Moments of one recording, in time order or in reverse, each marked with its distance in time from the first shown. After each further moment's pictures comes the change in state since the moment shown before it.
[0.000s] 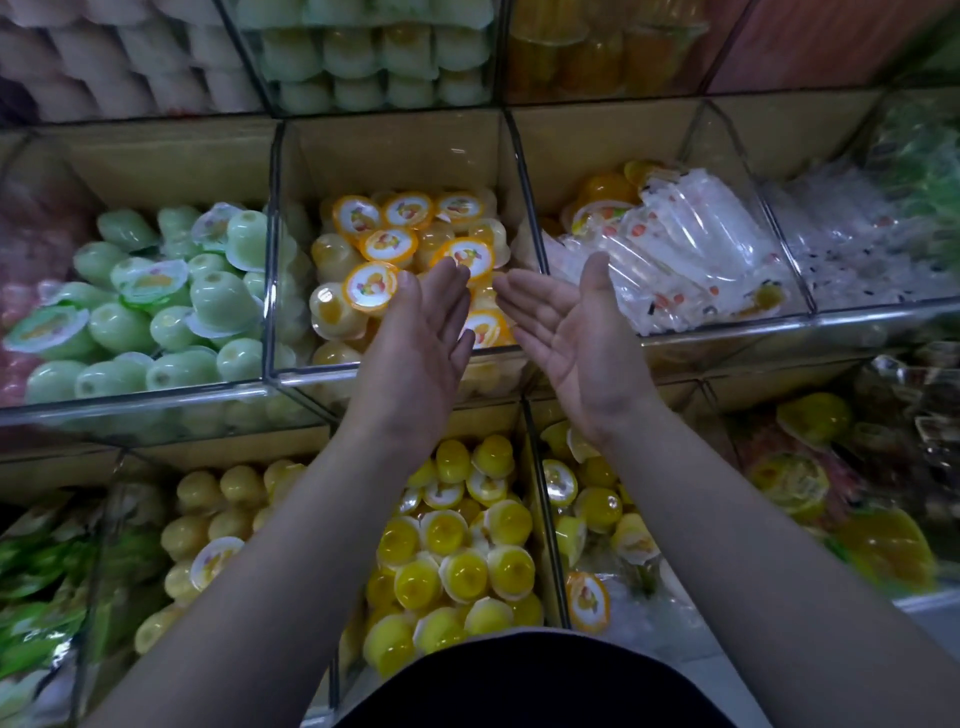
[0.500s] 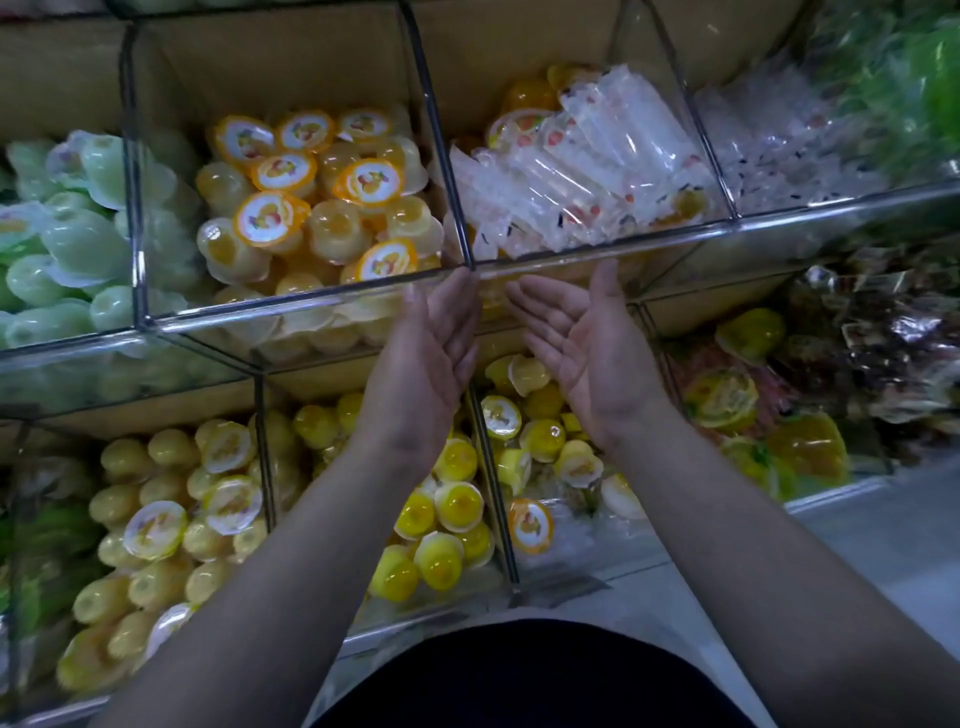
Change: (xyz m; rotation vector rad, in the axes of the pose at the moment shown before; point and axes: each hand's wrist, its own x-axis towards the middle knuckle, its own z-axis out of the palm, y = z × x) left_hand -0.026 -0.076 0.036 0.077 -0.057 -0.150; right_hand -0.051 0.027 -0.075 0.034 0.125 0.044
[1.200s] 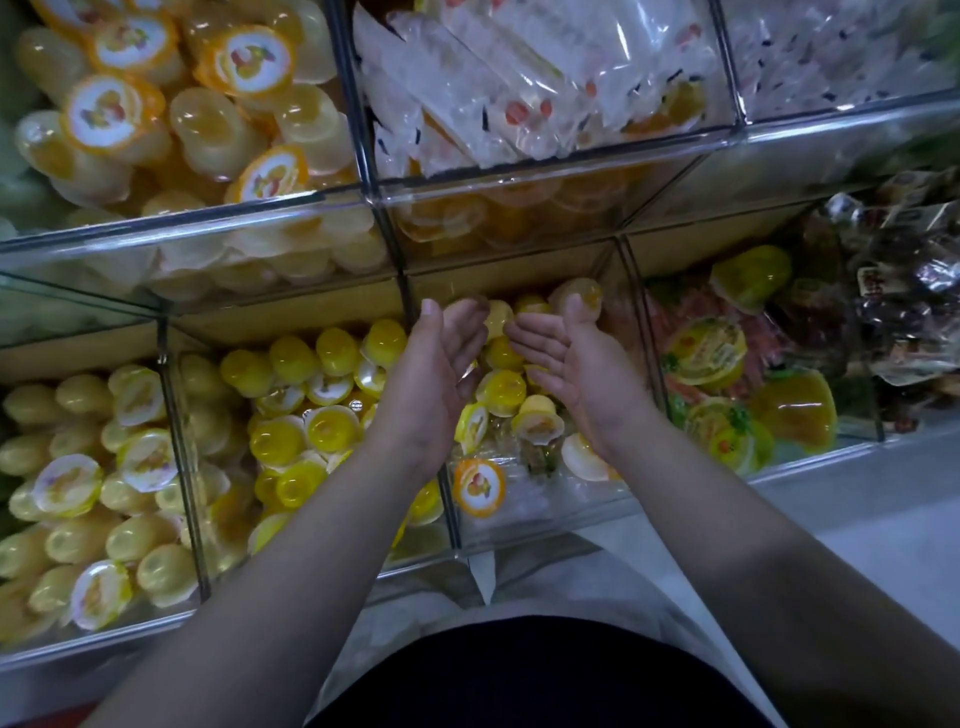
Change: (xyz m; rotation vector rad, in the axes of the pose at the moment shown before) left_hand 0.027 -0.092 0.030 0.054 0.098 -0.255; right_hand 0.011 0.059 -0.091 -0.163 0.099 0.362
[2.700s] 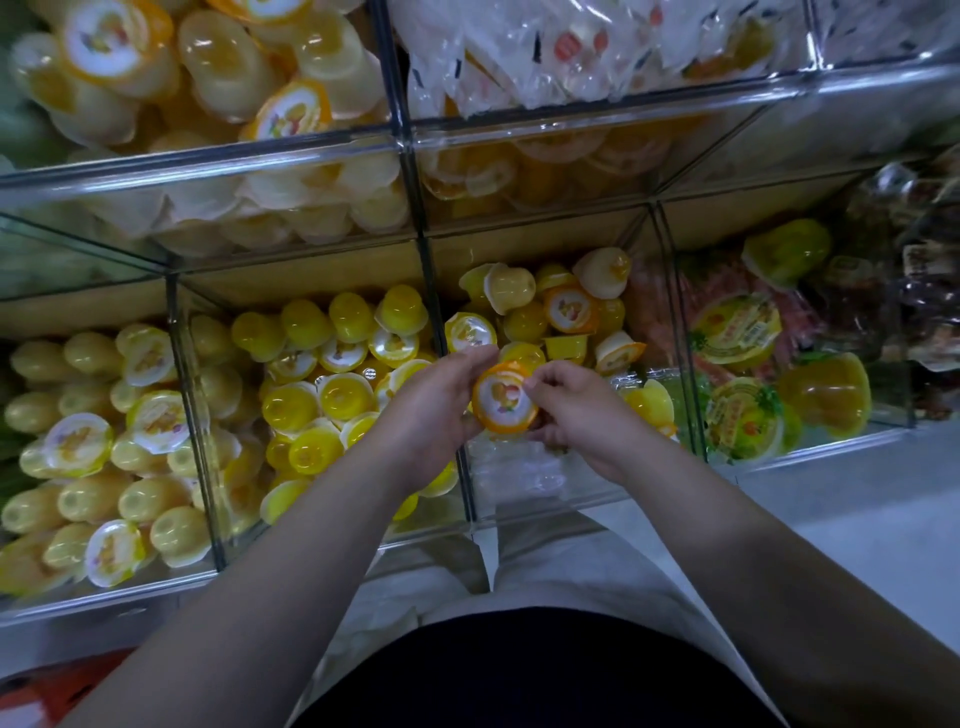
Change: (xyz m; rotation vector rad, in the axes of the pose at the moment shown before) left_hand -0.009 -0.030 -0.033 -0.006 0.024 -0.285; right_hand -0.003 0.054 0.006 -0.302 -0.008 0.197
